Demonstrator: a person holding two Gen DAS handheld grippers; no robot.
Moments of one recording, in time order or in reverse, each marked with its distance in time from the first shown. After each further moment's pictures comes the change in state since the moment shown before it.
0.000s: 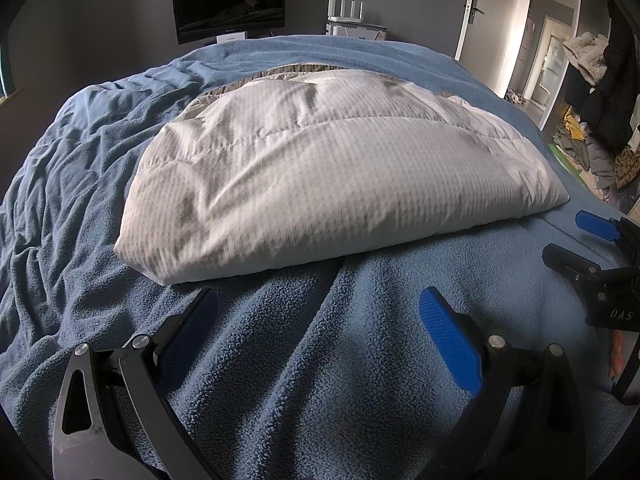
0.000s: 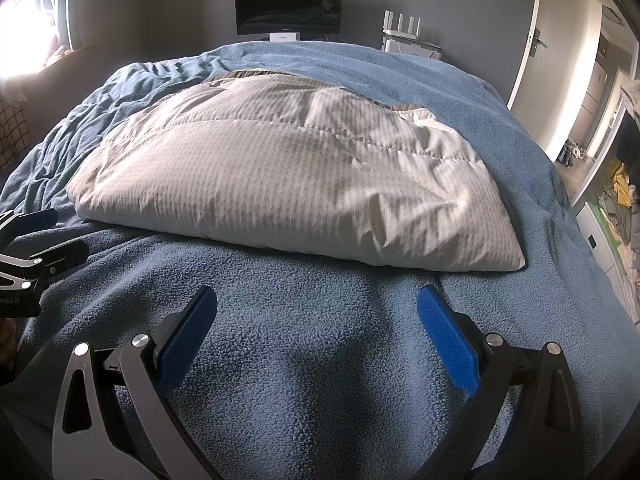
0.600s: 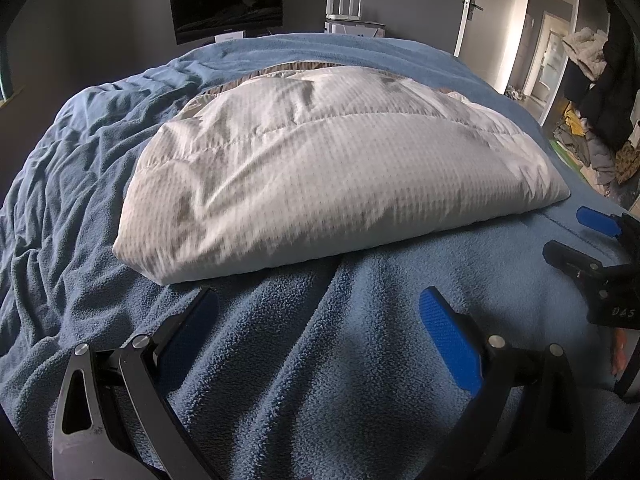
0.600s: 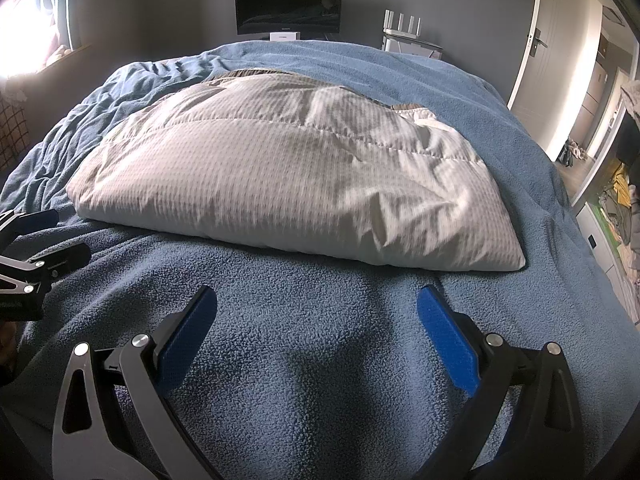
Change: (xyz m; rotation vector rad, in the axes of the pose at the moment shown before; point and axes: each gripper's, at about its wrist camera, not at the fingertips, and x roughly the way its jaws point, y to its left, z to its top) left arm 0.002 -0.002 -0.002 0.021 0.009 0.003; right arm 0.000 0.000 0.000 0.003 0.001 -0.001
